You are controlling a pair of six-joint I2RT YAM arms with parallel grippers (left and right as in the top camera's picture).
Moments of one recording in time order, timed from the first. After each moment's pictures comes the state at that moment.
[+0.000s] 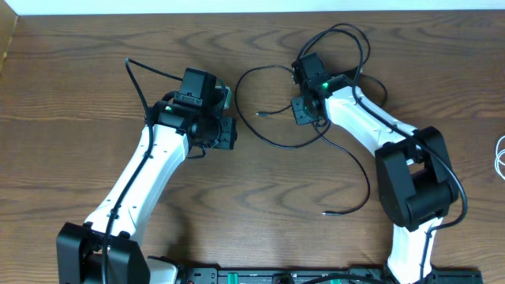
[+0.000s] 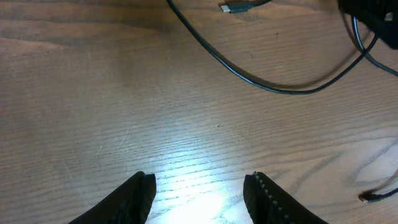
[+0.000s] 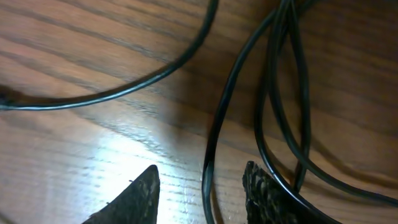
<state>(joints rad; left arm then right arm) -0.28 1.53 1.18 -0.87 0.20 -0.15 0.44 2.06 1.47 -0.64 0.10 0.19</state>
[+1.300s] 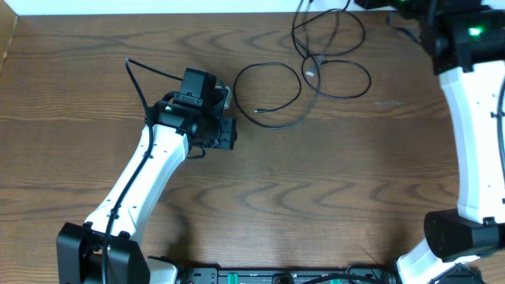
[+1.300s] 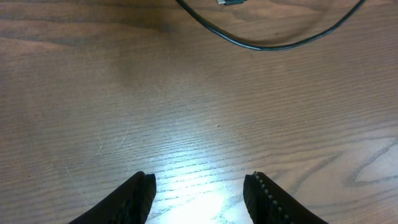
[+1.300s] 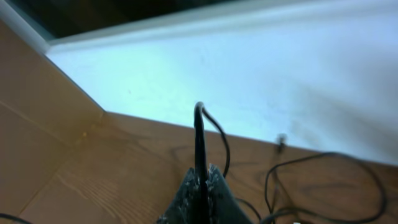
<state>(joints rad) -0.28 1.53 1.18 -0.87 0.20 -0.15 0.15 1.79 2.16 -0.69 -0.44 0.26</state>
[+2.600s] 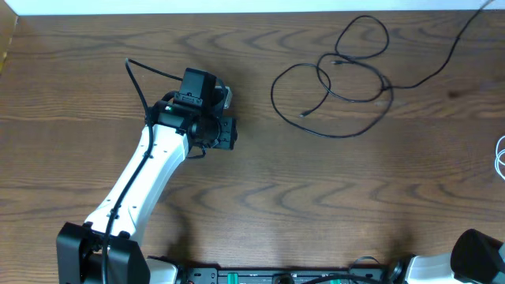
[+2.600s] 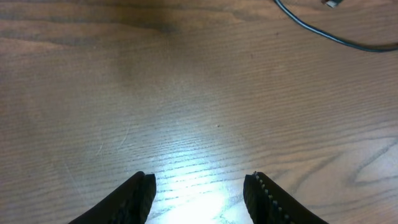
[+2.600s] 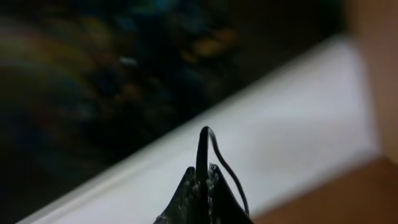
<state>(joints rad) -0.28 1.53 1.18 -0.87 0.20 -0.15 -0.44 1.63 2.27 -0.62 -0.33 0.48</state>
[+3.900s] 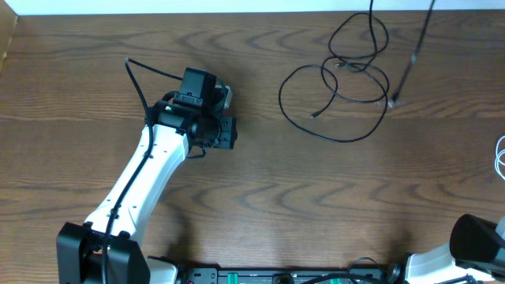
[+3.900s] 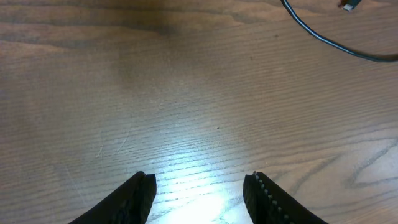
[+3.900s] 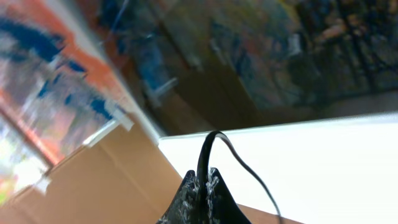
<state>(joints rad) -0.28 1.53 1.18 -0.87 0.20 -0.15 -0.32 1.72 2.28 -0.24 -1.03 0.86</state>
